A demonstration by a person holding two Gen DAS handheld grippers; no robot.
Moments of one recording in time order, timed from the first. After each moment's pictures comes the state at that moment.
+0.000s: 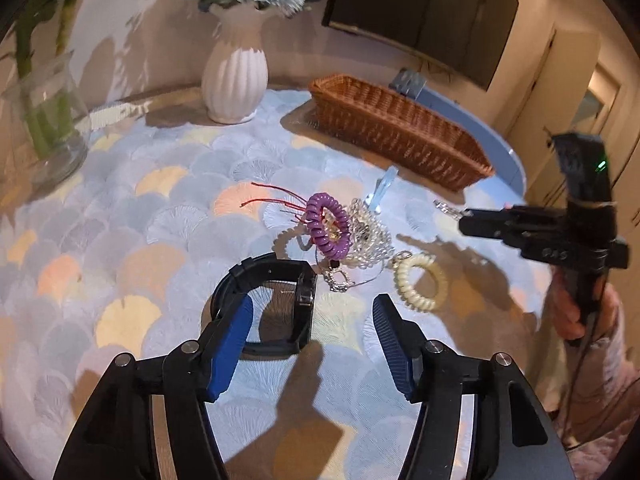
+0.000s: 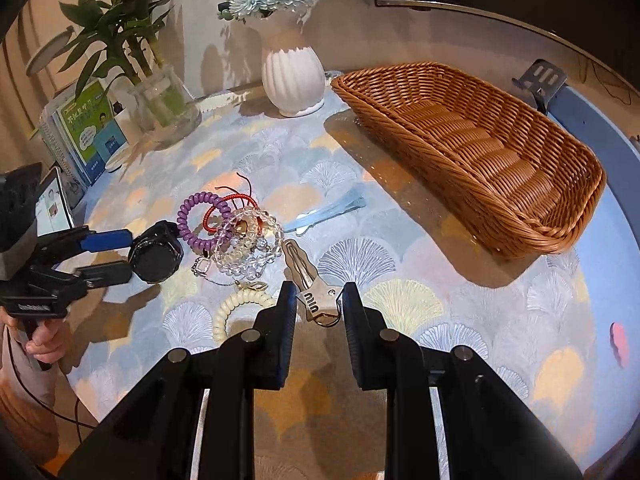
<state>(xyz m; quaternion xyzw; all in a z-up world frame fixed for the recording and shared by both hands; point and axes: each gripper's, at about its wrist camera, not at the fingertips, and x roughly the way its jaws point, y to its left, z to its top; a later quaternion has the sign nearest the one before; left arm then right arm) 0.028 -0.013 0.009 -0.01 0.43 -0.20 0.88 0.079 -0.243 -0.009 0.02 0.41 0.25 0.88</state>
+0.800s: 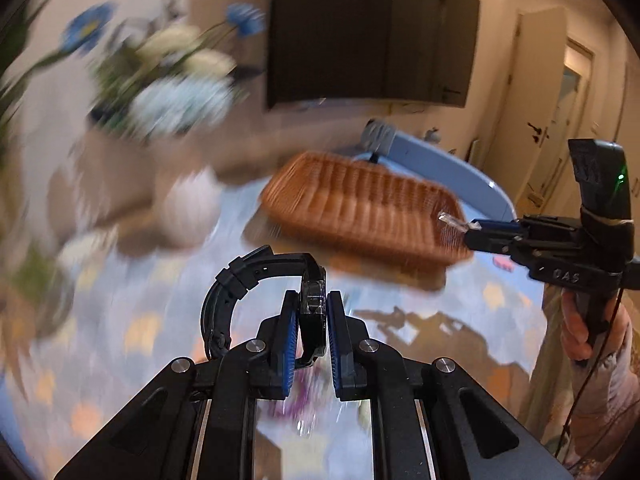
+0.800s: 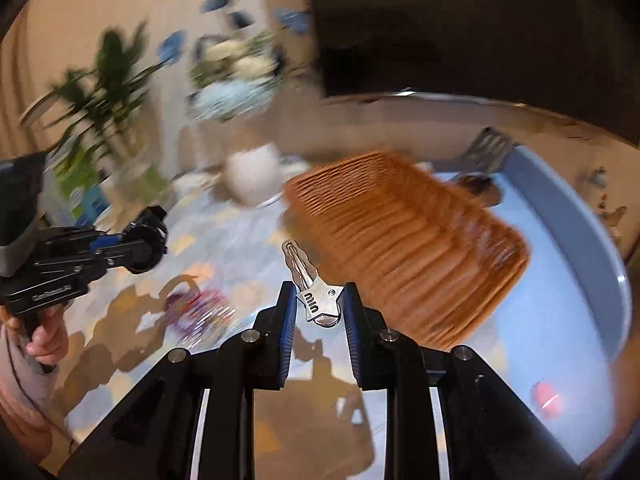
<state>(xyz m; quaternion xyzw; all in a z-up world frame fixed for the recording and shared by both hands) 0.101 -0.084 0.102 0.05 0.35 -0.23 0.91 0.107 -0.303 0.072 0.04 0.33 0.18 0.93</state>
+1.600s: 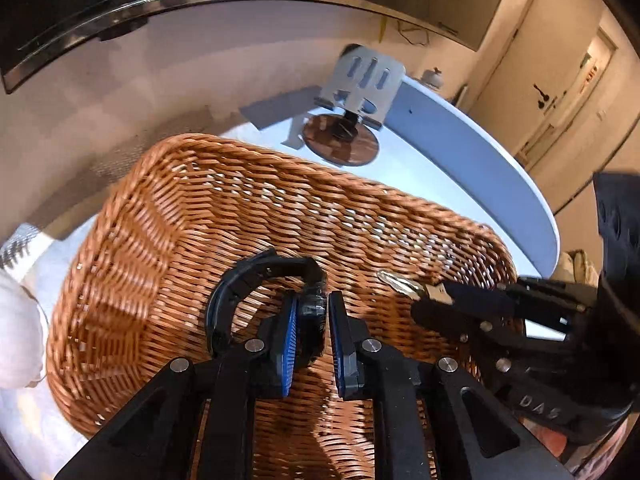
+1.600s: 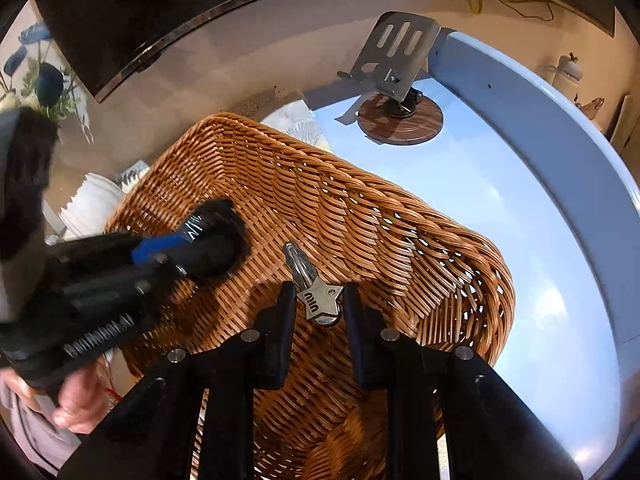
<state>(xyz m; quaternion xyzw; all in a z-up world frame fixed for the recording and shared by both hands) 0.307 -0.255 0.028 0.05 0.50 -0.28 0.82 0.273 -0.373 0.000 0.14 0.48 0.09 0.86</state>
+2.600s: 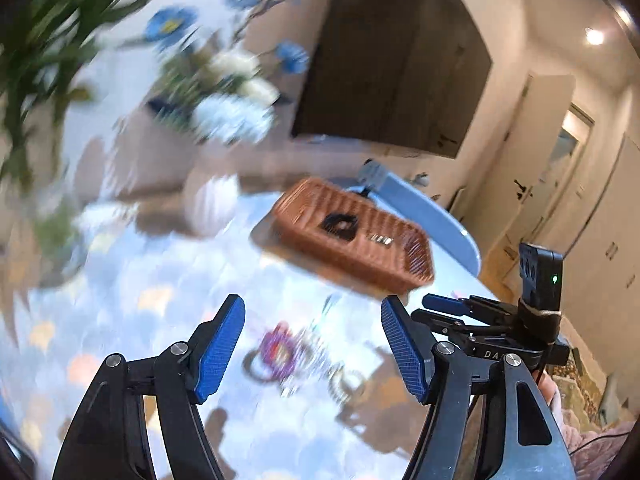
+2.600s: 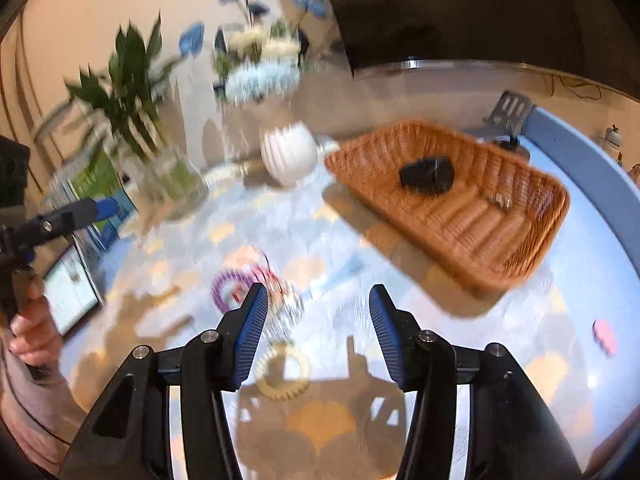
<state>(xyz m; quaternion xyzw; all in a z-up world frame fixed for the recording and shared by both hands) 0.026 -0.005 0.125 -0.08 0.34 -0.23 0.91 0.058 -0.253 0.034 0.08 0.35 0.21 0.91</state>
